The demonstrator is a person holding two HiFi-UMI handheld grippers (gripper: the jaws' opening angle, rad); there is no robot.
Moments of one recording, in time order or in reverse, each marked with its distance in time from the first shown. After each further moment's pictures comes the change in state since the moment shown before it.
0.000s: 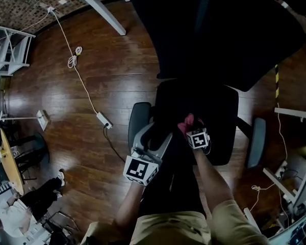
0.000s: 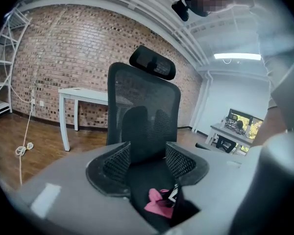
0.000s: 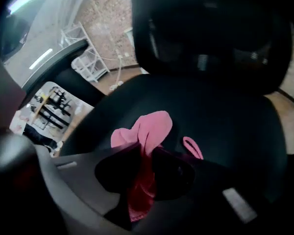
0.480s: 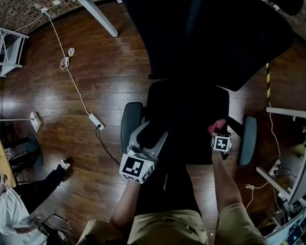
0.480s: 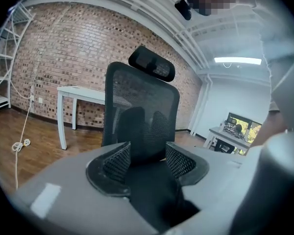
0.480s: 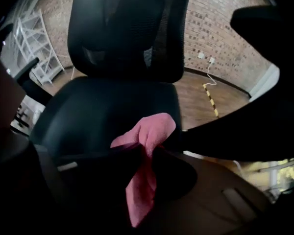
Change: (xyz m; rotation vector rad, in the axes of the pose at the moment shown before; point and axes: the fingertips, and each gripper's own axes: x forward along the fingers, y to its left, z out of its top) left arm 0.013 -0.009 -0.002 -0.030 -0.024 -0.014; right arm -0.098 -0.177 -0.071 0.260 -0.011 -0.363
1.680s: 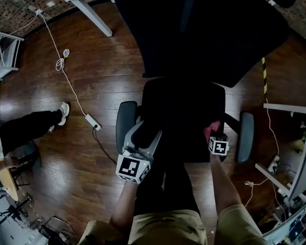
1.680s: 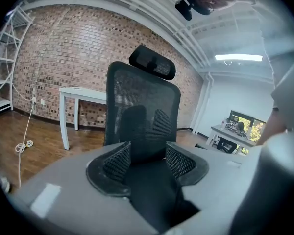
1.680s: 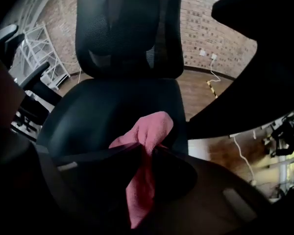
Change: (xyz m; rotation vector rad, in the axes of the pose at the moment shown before) left arm -0.001 -0.002 -0.008 0.013 0.006 0.026; right arm -0.011 0.001 -0.030 0.019 -0.012 0.064
